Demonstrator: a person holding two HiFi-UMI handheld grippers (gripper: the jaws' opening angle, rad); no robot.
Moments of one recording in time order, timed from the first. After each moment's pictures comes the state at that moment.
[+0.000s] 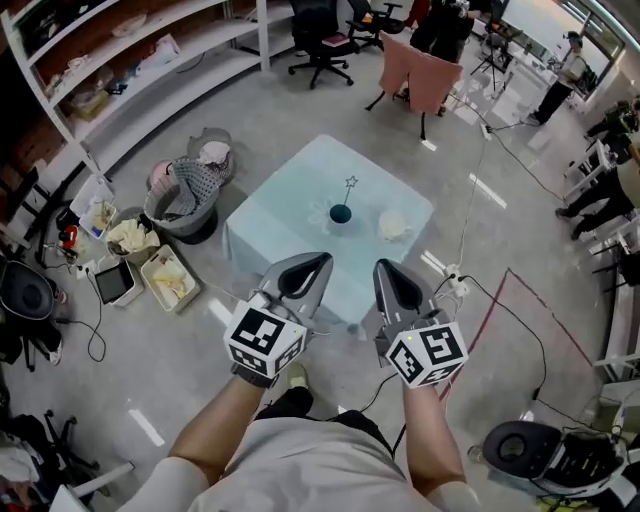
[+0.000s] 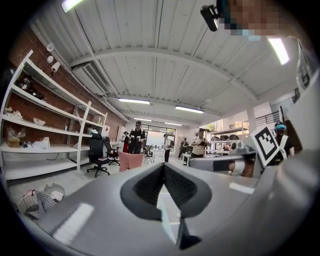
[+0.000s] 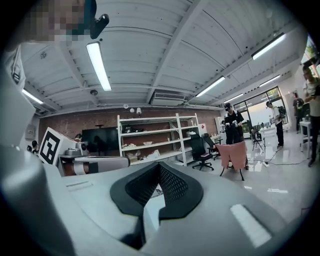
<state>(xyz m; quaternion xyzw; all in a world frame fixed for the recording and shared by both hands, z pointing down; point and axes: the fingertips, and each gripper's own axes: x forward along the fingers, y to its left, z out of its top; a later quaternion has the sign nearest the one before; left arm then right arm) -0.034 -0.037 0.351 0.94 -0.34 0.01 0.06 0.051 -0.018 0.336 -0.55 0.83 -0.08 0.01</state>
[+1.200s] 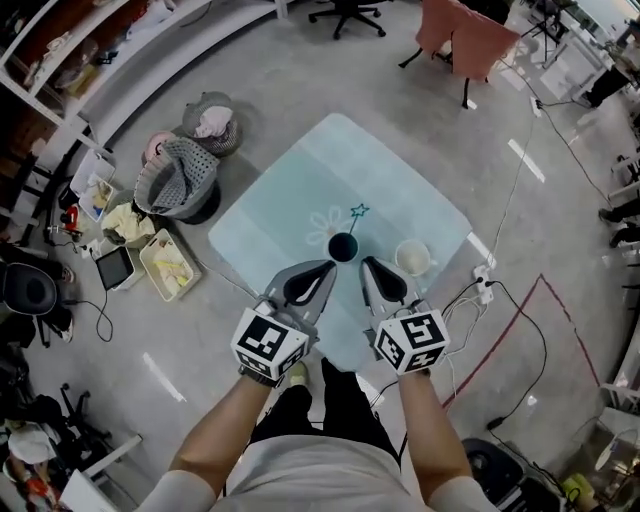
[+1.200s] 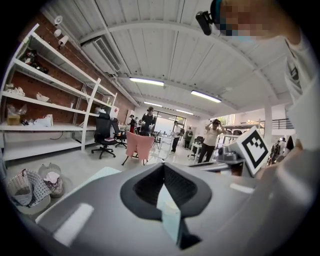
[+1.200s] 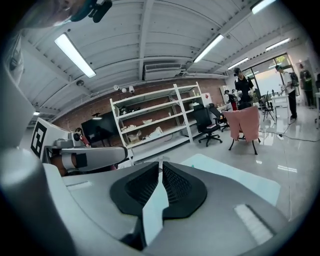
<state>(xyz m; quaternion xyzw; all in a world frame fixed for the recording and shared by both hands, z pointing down) 0.040 -0.253 0.501 0.92 -0.36 0.06 0.14 0.101 -0.262 0.520 -0.48 0.85 -0.21 -0.06</state>
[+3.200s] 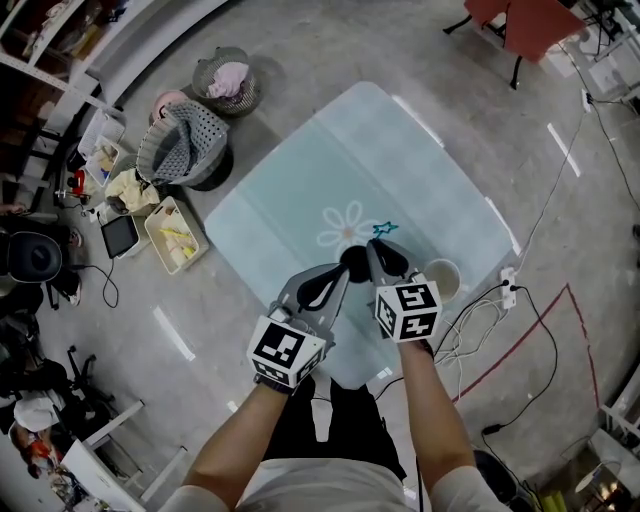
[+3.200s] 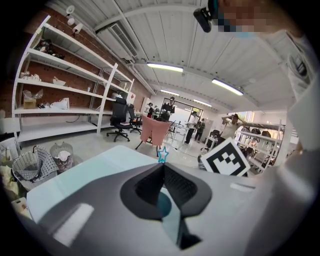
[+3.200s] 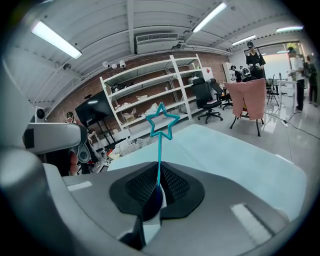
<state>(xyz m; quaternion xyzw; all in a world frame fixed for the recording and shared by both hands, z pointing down) 0.042 -0.316 0.628 0.87 -0.43 0.11 0.22 0.093 -0.364 0.706 -0.45 0.83 -0.28 -0.17</state>
